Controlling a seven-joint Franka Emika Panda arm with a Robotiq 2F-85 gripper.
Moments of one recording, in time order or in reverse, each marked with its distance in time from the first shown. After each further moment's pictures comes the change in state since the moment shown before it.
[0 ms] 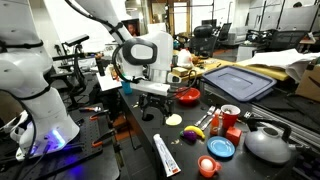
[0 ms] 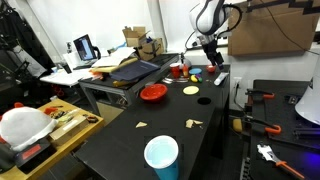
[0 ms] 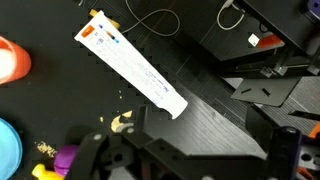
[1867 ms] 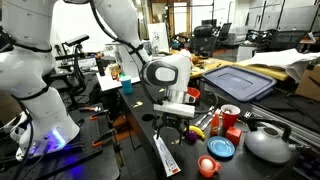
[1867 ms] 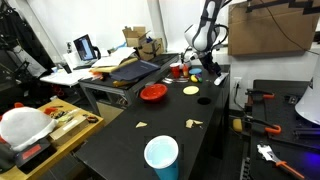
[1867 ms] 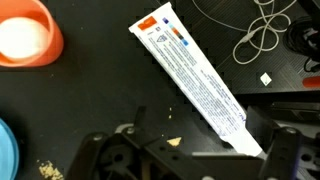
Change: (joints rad) arm -0.119 0.326 0.077 0.242 -0.123 0.034 -0.115
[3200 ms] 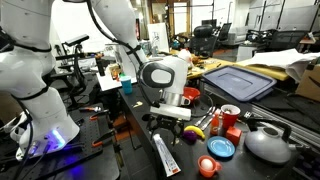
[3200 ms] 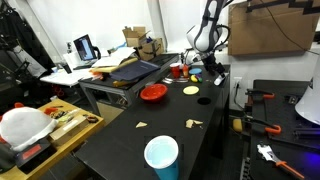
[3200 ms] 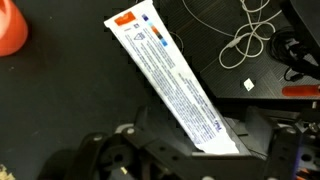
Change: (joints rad) arm -0.015 -0.017 0.014 -0.046 0.016 -0.012 -0.084
